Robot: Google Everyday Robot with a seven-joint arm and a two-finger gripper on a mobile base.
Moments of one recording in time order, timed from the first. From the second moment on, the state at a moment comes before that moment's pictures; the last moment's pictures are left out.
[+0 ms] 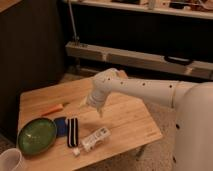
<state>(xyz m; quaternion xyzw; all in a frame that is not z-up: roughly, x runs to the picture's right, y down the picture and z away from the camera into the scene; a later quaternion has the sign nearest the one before) -0.086 0.114 0.784 -0.15 -0.35 -0.54 0.75</state>
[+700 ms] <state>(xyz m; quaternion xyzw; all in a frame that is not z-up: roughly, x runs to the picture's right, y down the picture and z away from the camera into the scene) -0.183 0.040 0.802 -0.09 -0.39 -0.66 0.64</state>
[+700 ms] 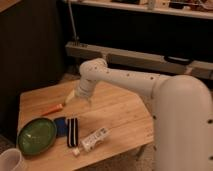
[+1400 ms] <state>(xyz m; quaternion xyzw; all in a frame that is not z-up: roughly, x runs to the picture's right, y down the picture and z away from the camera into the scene) -0.155 -0.061 0.887 -0.13 -0.32 -0.62 0.70</state>
